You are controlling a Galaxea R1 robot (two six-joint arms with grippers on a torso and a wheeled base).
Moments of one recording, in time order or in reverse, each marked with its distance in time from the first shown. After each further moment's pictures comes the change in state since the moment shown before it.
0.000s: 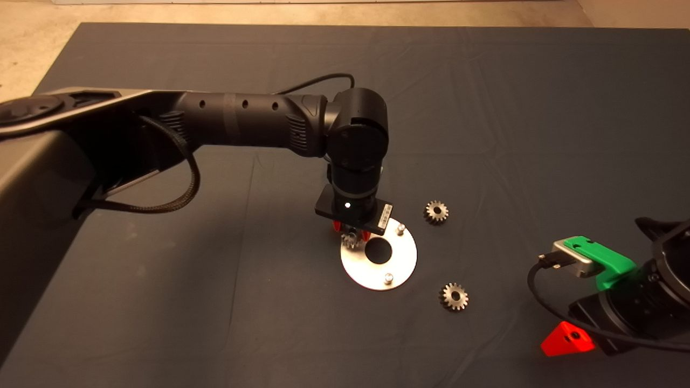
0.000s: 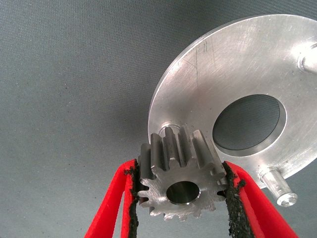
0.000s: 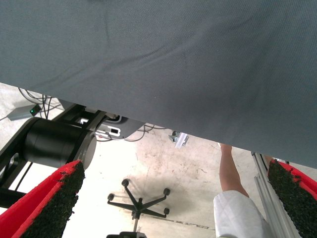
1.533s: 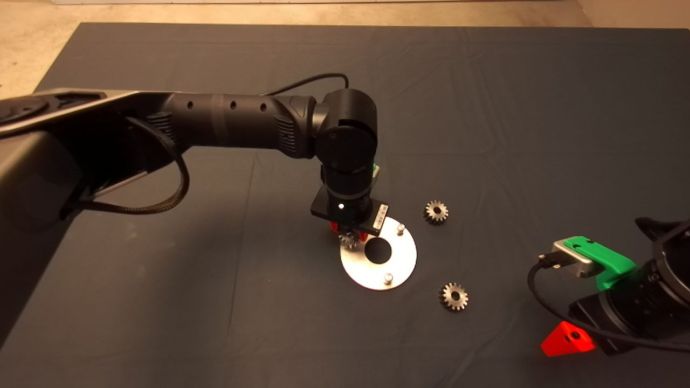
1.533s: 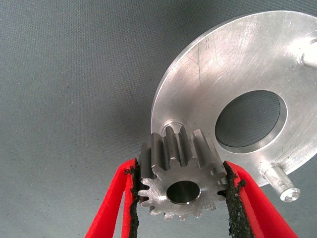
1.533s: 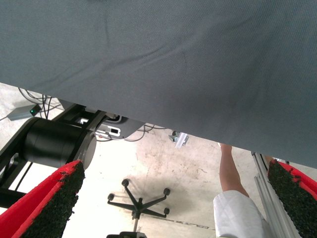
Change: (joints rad) left arm 0.000 -0.033 0.034 0.004 -0.026 0.011; right arm 0.000 0.000 0.000 0.000 0.000 0.000
